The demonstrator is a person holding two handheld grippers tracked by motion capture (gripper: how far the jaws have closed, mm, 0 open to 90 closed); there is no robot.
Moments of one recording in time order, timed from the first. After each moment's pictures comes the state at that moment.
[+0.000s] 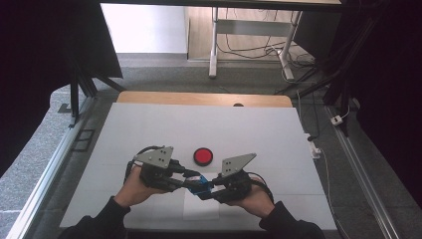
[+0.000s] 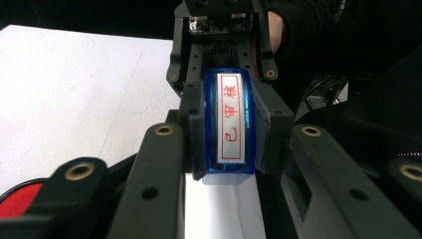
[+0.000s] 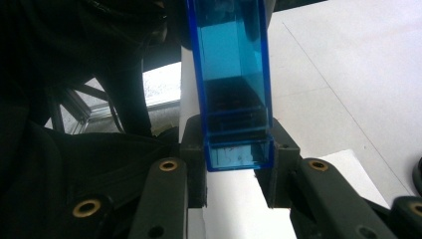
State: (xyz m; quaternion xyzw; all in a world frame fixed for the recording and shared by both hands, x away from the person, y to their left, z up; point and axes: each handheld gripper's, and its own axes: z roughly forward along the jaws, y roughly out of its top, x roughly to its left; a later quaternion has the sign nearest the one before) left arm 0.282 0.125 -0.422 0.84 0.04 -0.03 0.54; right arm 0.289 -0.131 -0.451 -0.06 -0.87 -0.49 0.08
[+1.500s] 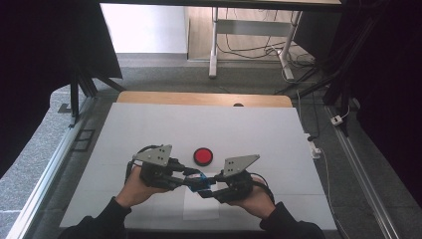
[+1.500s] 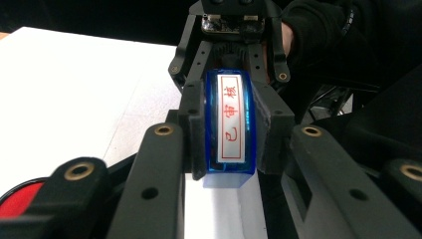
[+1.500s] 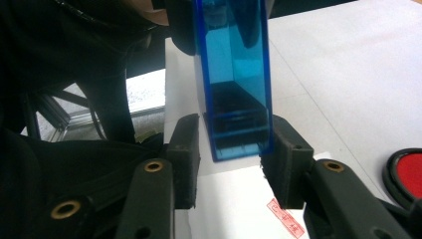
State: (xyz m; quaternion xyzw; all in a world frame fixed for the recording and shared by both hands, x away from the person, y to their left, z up) left arm 0.283 0.128 -0.423 0.83 0.06 -0.02 0.56; right arm 0.287 -0.135 -0.448 -0.07 -0.86 -0.50 0.04
